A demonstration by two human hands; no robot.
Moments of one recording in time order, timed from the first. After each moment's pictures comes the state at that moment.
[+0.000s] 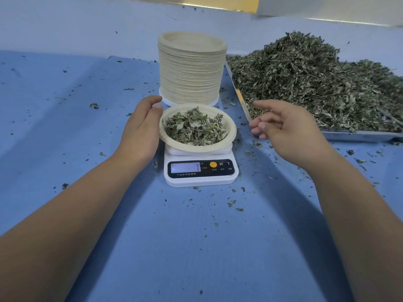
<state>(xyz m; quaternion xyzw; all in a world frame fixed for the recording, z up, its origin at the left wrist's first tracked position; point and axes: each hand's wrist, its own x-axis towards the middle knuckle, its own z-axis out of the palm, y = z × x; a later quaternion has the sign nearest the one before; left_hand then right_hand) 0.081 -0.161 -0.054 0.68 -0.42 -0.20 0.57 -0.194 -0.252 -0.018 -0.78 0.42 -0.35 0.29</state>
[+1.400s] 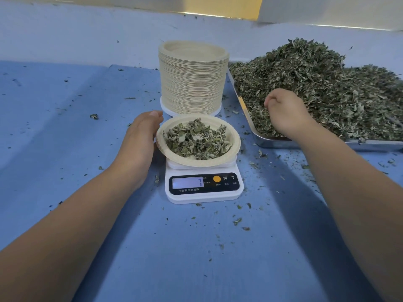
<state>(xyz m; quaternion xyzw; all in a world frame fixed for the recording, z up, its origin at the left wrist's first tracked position) 0.090 -0.168 -0.055 0.62 -0.34 -0.33 0.63 -0.166 -0.351 -0.004 -0.77 0.54 -0.29 0.19</state>
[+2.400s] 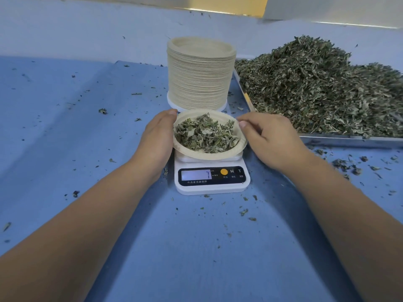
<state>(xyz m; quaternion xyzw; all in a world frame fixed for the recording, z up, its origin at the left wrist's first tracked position) 0.070 -0.162 -0.047 0.63 -0.37 -0.33 0.60 -0.152 -0.256 -0.027 -0.87 0.37 -0.31 0.09</state>
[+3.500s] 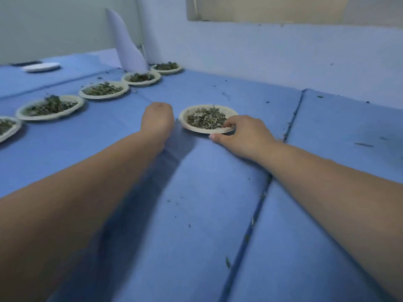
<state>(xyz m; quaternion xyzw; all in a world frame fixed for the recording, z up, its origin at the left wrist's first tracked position) 0.514 -0.027 -0.039 0.77 -0.06 -0.05 0.63 0.391 -0.193 -0.060 -0.94 0.21 -0.16 0.19</state>
